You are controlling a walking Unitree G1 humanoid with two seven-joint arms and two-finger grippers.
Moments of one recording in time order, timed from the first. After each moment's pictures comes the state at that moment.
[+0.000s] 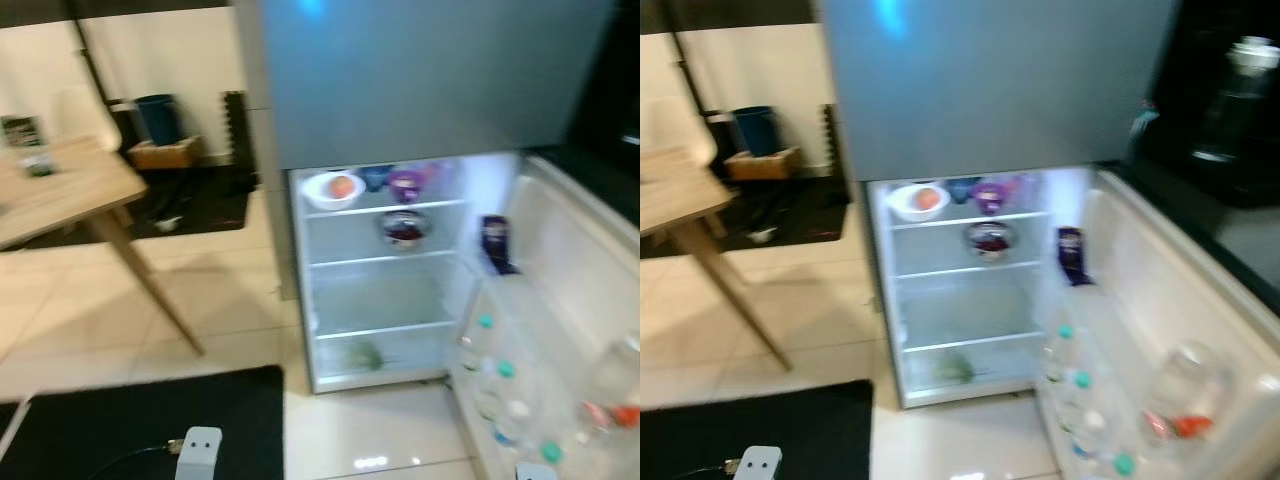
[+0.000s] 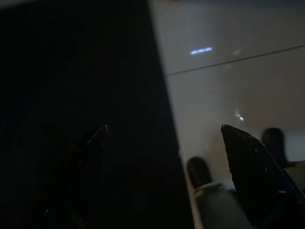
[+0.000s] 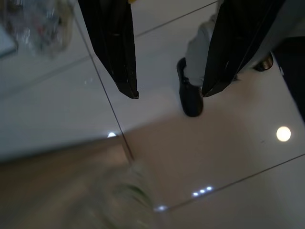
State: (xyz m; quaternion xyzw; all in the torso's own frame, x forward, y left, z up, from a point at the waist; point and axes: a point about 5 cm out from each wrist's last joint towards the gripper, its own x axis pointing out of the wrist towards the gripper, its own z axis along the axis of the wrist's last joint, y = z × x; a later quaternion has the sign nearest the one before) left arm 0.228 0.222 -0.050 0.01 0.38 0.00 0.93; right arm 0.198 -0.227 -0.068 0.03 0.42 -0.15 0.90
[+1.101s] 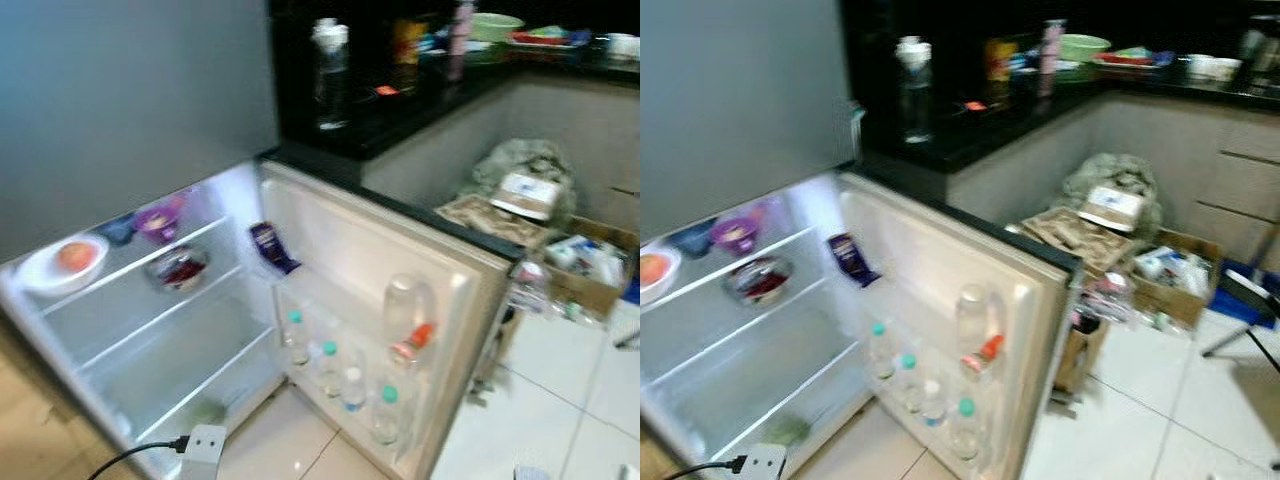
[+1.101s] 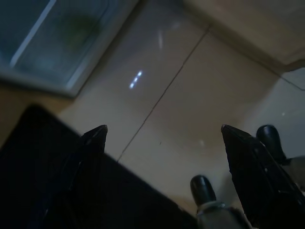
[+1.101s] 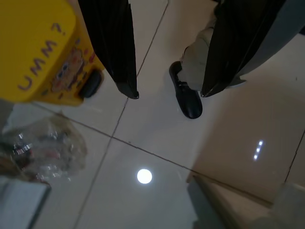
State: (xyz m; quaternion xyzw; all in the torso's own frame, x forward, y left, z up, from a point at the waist) left arm 0.232 0.220 -0.047 0.02 0.38 -0.01 0.93; right arm 0.200 -0.225 -0.068 0.05 0.42 -0.15 0.89
